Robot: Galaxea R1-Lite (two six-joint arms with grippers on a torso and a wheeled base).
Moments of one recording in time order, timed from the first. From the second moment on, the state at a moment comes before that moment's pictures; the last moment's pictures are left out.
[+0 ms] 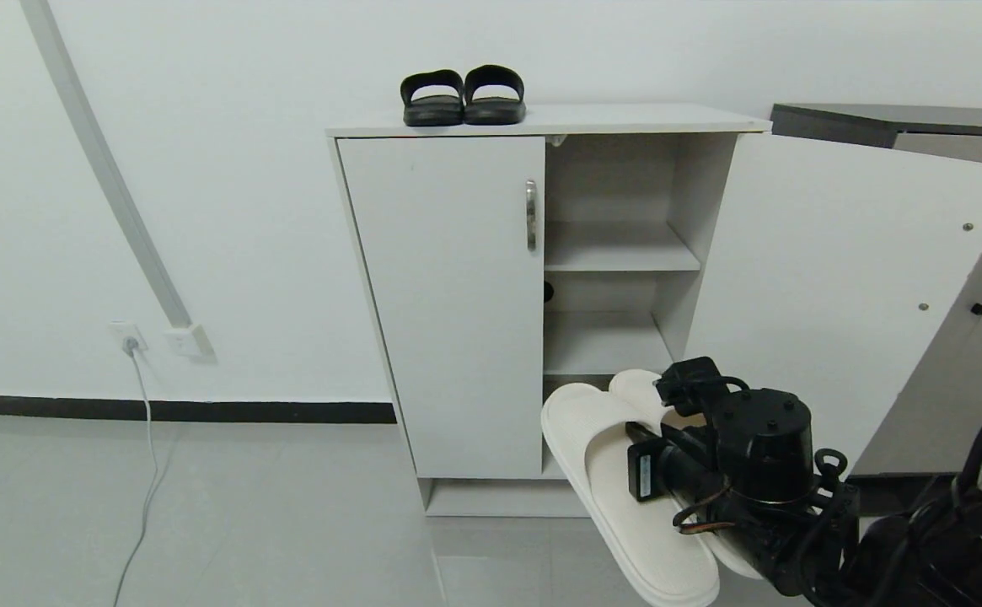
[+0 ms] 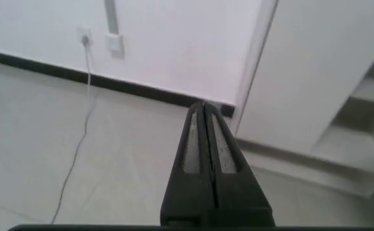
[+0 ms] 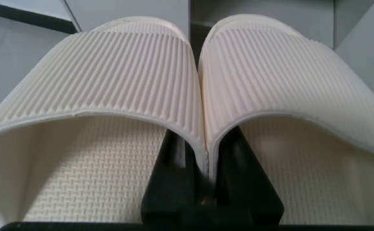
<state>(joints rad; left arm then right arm) 0.02 0.10 -0.07 0.04 0.26 -0.05 0.74 1.94 -0.60 -1.07 -0.40 0.16</state>
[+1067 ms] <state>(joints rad) 0.00 0.00 0.00 0.00 -0.04 0.03 0.76 2.10 -0.83 -1.07 -0.62 0.11</state>
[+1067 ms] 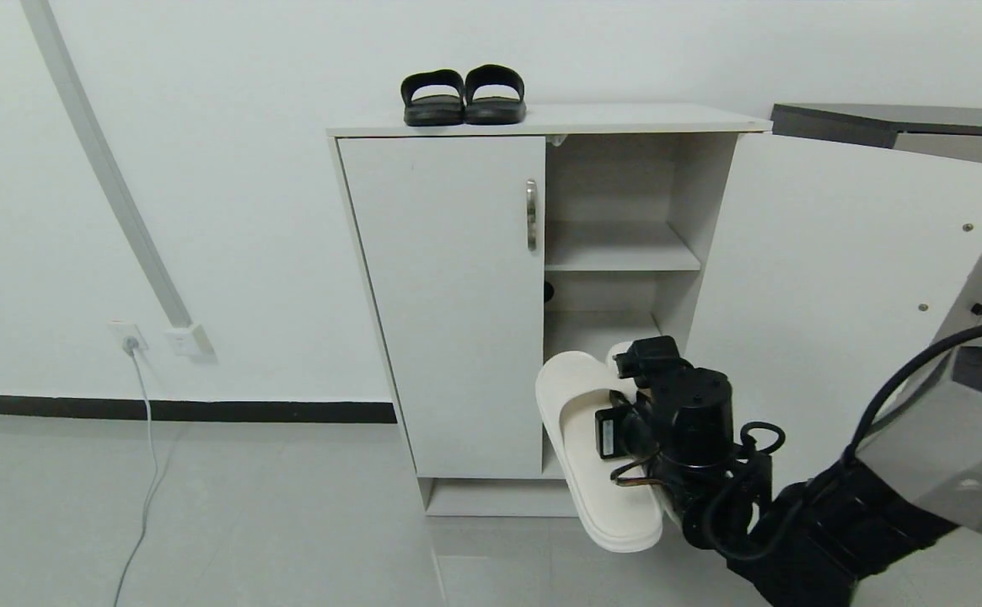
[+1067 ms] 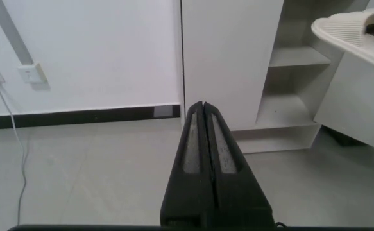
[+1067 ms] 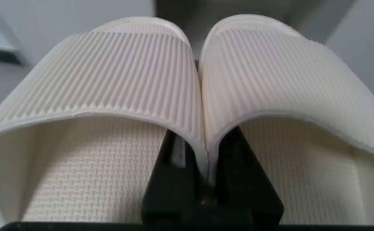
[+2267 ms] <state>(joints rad) 0.00 0.00 0.00 0.00 -0.04 0.03 0.76 2.33 -1.00 -1.12 -0.72 0.15</state>
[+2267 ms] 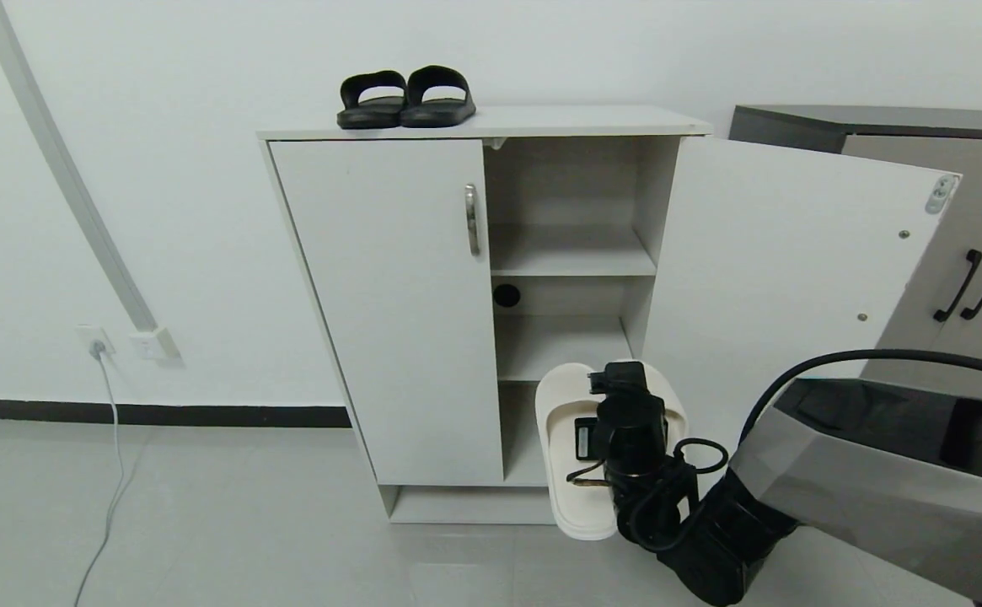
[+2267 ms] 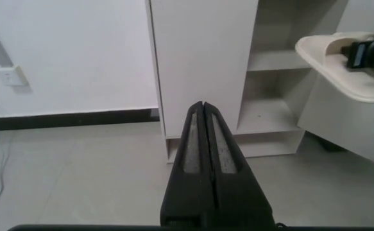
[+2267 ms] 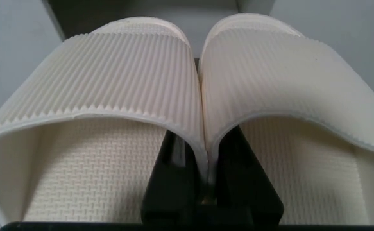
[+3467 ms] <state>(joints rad) 0.00 0.00 0.00 0.00 -0.04 0.03 0.78 2.38 -1.05 -1.12 -0.71 0.15</state>
